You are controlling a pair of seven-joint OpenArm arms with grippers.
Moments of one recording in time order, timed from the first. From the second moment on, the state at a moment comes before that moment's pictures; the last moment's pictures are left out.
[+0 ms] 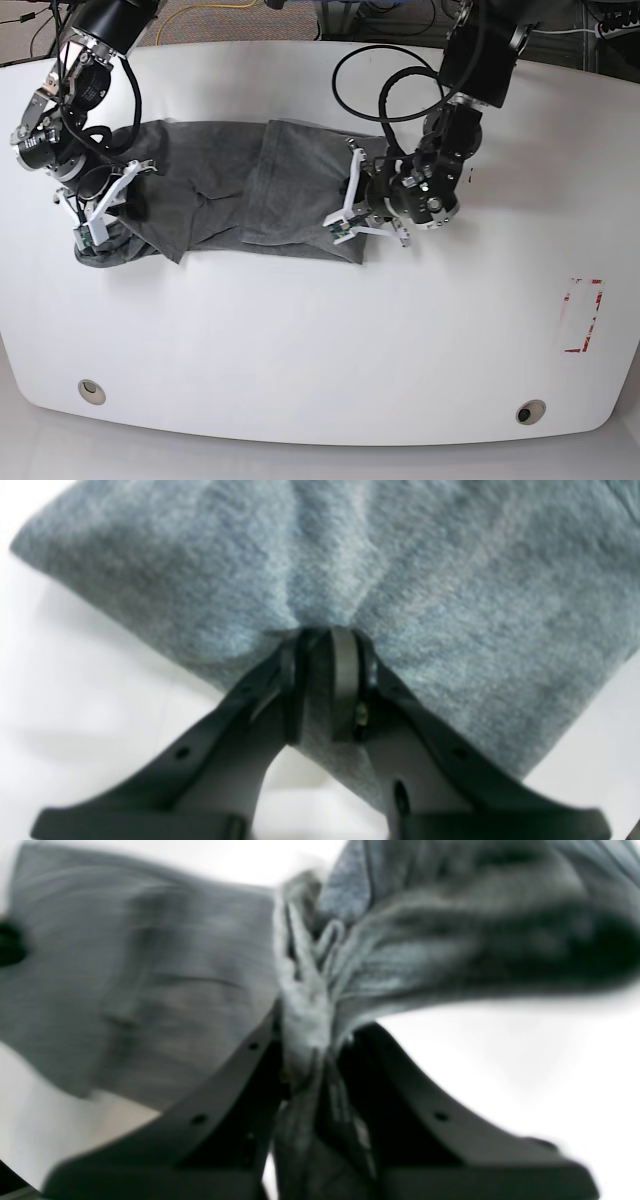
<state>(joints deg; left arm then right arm) -10.3 -2.6 21.1 79.7 -6.2 -41.5 60.1 -2.4 13.6 33.3 105.2 37.6 39.9 -74.3</state>
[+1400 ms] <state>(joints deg) -12.1 4.3 23.8 71.6 -7.2 -36.9 53.9 -3.4 0.9 23.7 109.7 37.9 40.0 -74.2</state>
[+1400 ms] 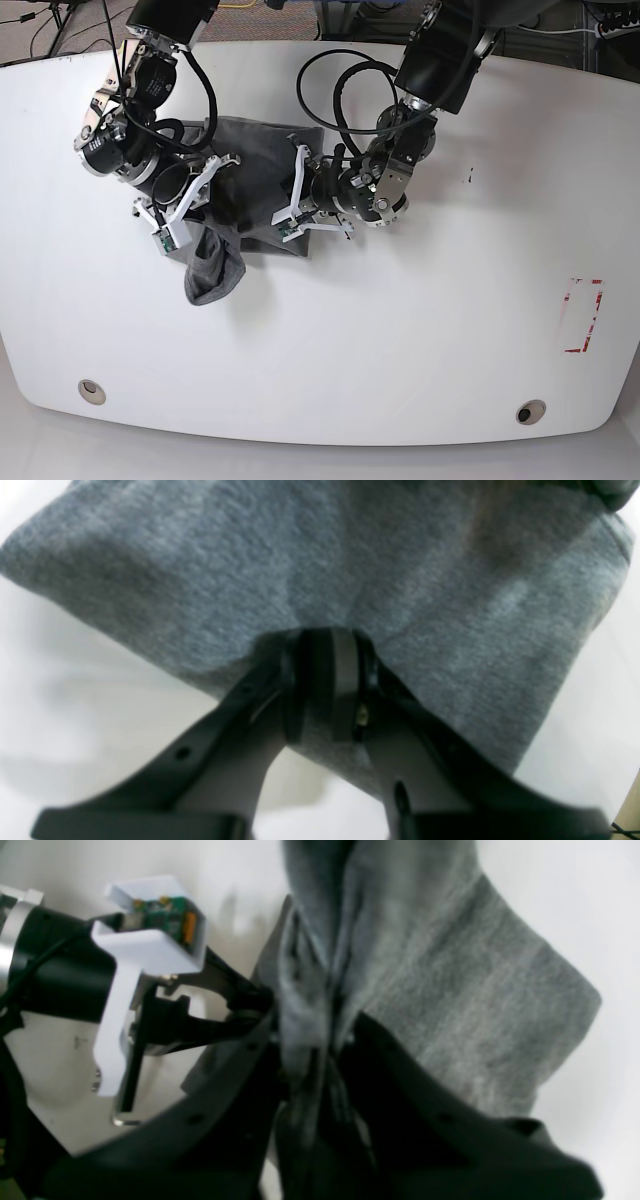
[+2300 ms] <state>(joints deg) -10.1 3.4 23.9 80.6 -3.9 -37.1 59.2 -5.6 0.4 24.1 109.8 38.3 40.0 -74.1</state>
